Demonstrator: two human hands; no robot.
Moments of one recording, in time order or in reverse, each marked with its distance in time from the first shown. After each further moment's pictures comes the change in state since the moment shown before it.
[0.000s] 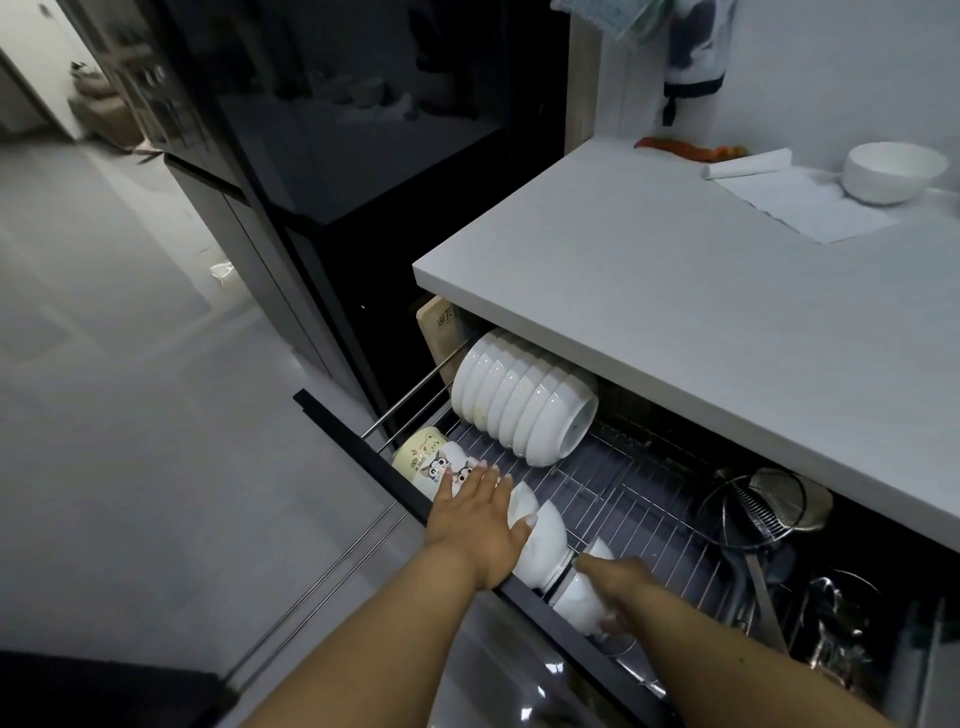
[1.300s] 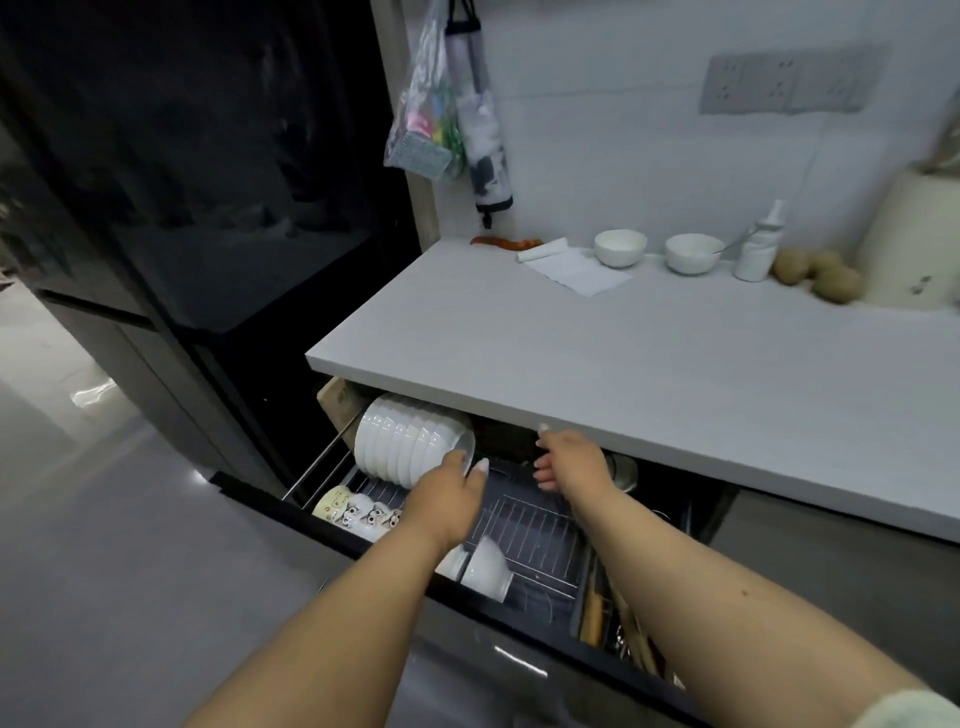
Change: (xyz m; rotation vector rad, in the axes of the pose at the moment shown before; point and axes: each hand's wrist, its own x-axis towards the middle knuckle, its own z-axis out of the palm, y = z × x) left_hand -0.103 0.108 -0.105 -0.681 0.227 0.101; right_hand -0.191 -0.041 -0.142 0.411 0.128 -0.579
